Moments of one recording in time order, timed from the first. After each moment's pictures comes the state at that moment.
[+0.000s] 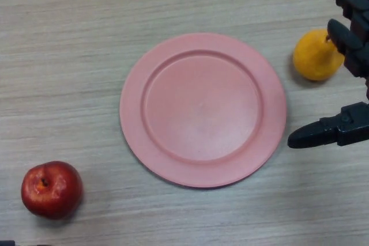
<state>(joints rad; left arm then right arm) 0.42 0.16 0.41 -0.29 0.17 -0.33 -0.20 -0.24 -0.32 -0.12 -0.72 0.12 0.83 0.18</state>
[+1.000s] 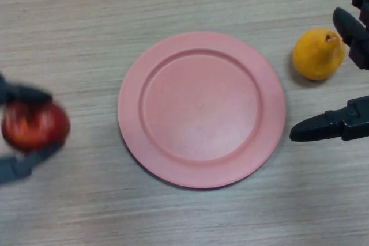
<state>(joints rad) 0.07 0.28 0.40 -0.48 0.13 -0.08 -0.26 -0.26 -0.34 -0.14 -0.80 0.20 0.87 0.11</state>
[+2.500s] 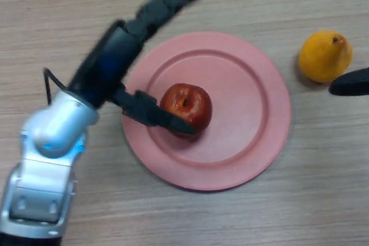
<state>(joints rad) -0.39 0.25 -0.01 -0.26 0.11 -0.01 -0.33 -0.37 -0.46 -0.29 -0.72 0.34 0.86 0.05</state>
